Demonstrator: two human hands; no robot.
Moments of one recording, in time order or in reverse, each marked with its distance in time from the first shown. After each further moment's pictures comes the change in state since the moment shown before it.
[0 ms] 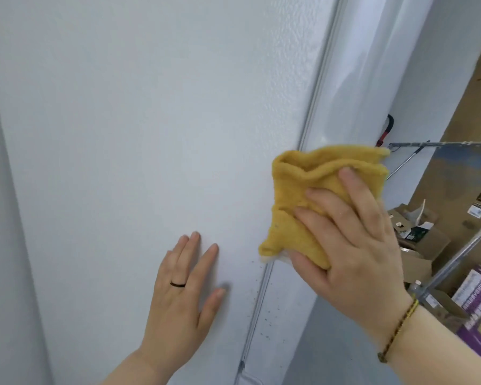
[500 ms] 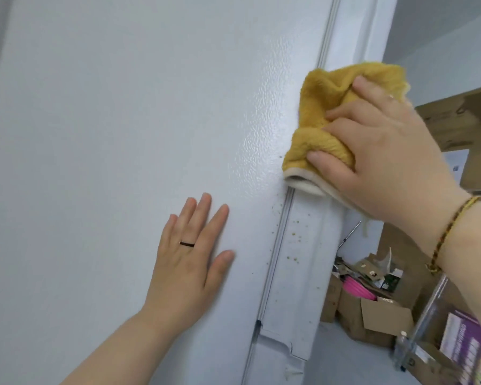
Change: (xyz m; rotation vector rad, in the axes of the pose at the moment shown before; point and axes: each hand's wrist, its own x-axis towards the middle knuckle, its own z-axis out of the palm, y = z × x) left_hand -0.065 -0.040 0.066 -0.018 0.188 0.103; right_hand -0.038 -0.044 -0.003 -0.319 -0.137 -0.030
